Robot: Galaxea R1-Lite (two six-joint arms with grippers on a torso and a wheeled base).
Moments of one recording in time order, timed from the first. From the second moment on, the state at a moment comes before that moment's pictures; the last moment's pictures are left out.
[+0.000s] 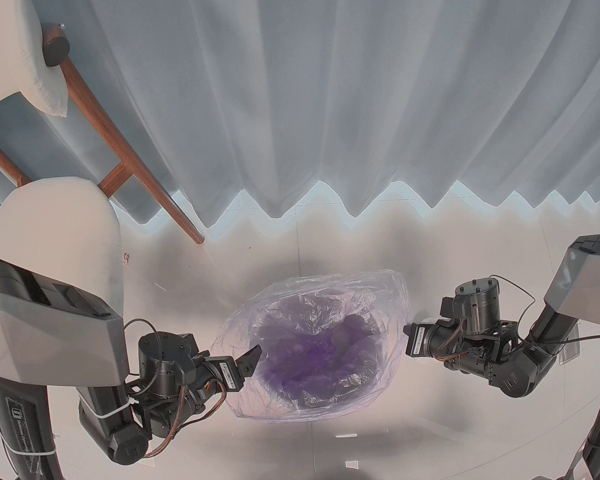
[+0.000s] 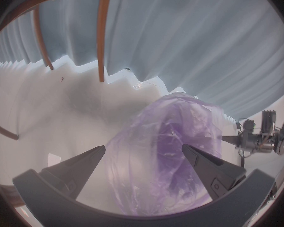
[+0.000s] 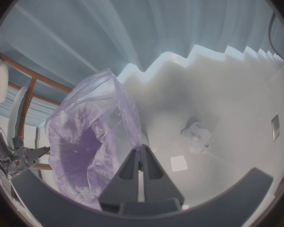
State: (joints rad) left arm -0.56 2.19 -0.28 -1.50 0.20 -0.50; right arm 0.31 2.11 -0.58 -0.95 -0.06 0.42
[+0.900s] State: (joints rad) left arm -0.48 2.37 -0.40 -1.49 0.39 -0.61; right arm 0.27 2.19 -0.68 -0.94 -0.06 0.40
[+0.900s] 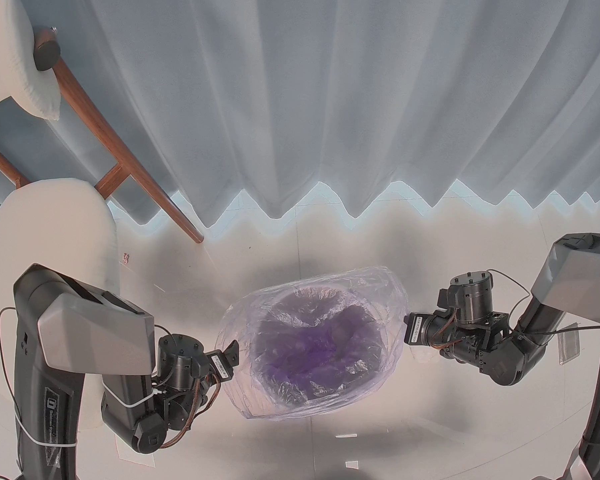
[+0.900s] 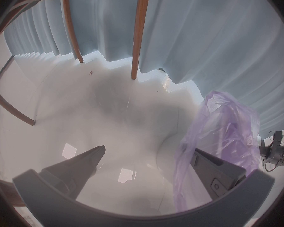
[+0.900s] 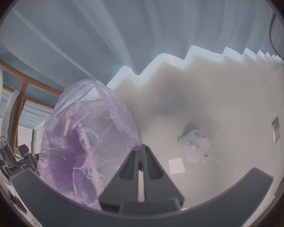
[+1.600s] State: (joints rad) left arm -0.49 2.42 -0.44 -1.47 0.41 -0.57; right arm 0.25 2.29 -0.74 -0.94 -0.11 0.40
